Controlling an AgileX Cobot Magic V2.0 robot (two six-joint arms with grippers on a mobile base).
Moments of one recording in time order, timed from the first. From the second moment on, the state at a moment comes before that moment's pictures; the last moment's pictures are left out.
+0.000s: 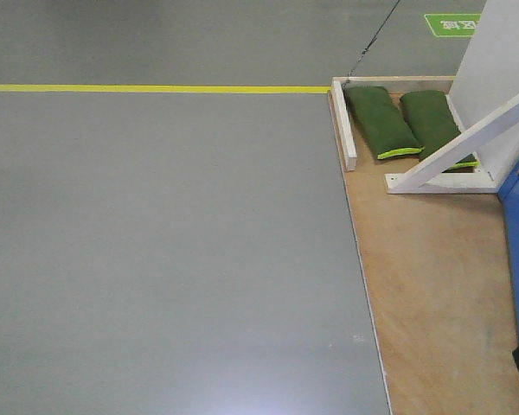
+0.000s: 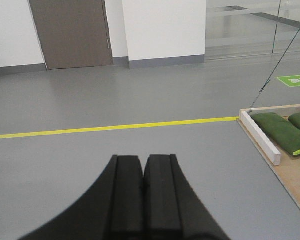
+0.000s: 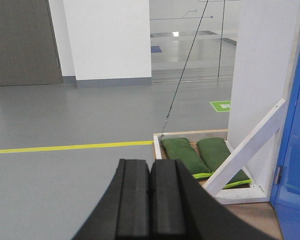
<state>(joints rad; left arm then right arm) -0.01 -0.01 0.03 0.00 0.21 0.03 -0.05 -0.01 0.03 -0.07 0.15 0.07</state>
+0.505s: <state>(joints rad) -0.01 -0.01 0.03 0.00 0.21 0.03 -0.05 -0.01 0.03 -0.07 0.15 0.07</state>
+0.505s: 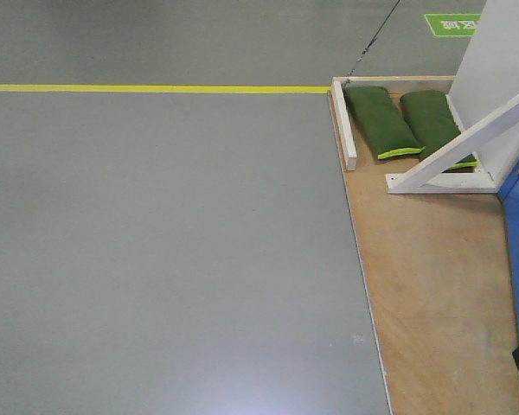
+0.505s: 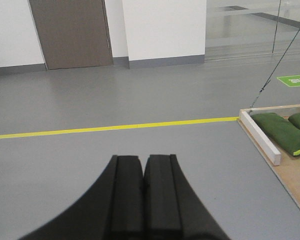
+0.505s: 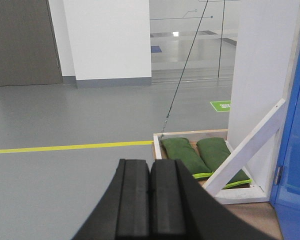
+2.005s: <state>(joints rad) -0.01 -0.01 0.03 0.00 0.21 0.03 -0.05 -0.01 0.03 -0.07 -0.05 0.07</state>
